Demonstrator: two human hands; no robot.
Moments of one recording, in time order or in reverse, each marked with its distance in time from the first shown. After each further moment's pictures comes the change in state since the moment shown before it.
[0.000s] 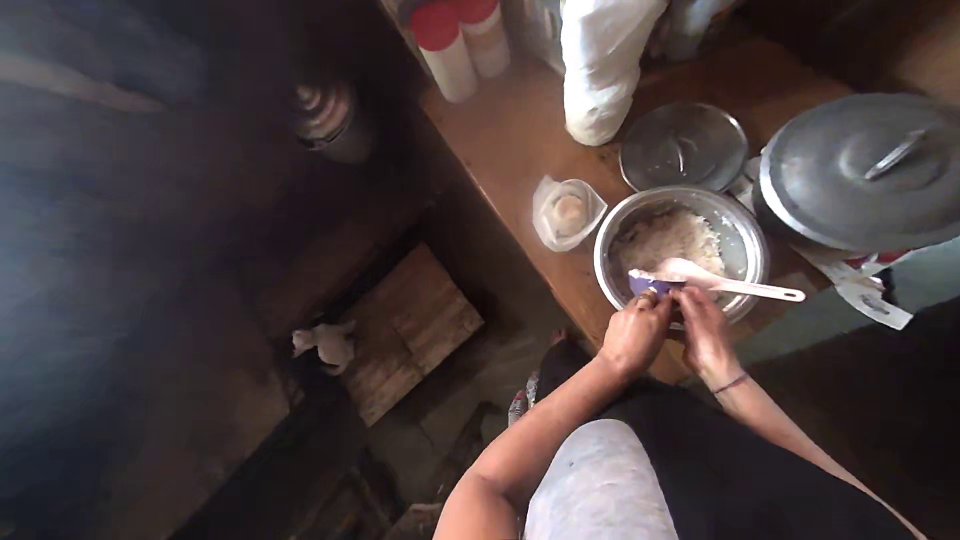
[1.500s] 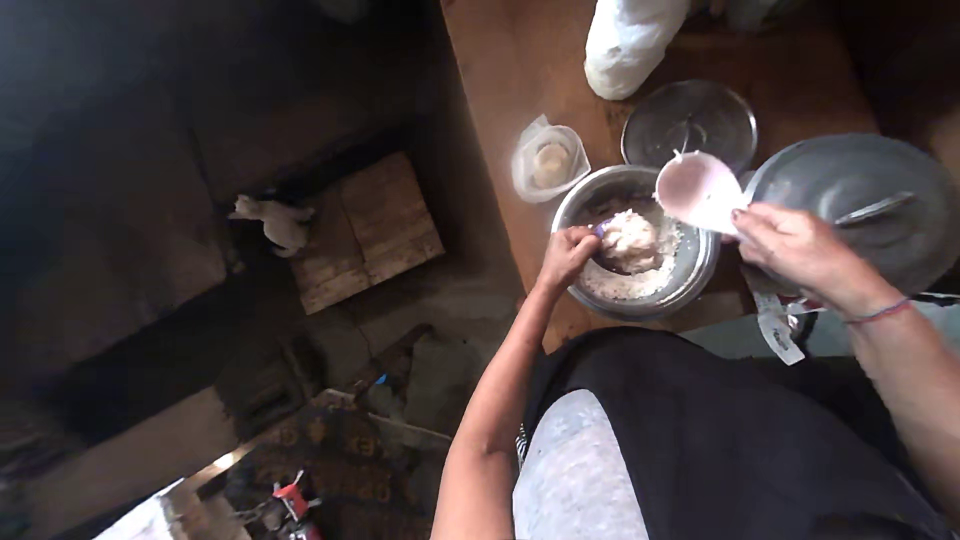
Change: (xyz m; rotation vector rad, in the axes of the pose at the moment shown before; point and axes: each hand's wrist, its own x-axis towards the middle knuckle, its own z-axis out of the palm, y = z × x) left_hand 0.046 -0.044 0.031 -0.675 0.542 -0.091; right_hand 0.110 -0.147 -0.124 -1.006 -0.521 -0.334
